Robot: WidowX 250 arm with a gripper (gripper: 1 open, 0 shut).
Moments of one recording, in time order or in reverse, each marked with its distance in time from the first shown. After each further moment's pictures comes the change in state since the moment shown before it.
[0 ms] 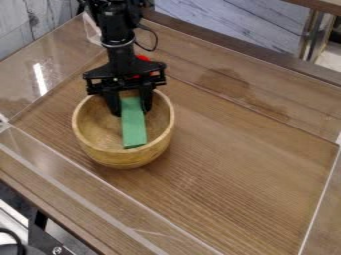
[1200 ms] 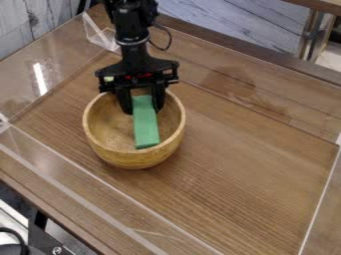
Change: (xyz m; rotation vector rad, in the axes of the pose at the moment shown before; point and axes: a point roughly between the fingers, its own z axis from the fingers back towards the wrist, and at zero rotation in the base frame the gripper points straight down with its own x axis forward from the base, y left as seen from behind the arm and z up) arm 0.003 -0.011 0.005 -0.002 -0.010 0.021
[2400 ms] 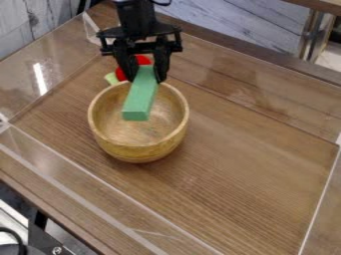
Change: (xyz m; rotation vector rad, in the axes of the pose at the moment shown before) arm 0.005 -0.013 0.048 -0.105 0.023 -0.301
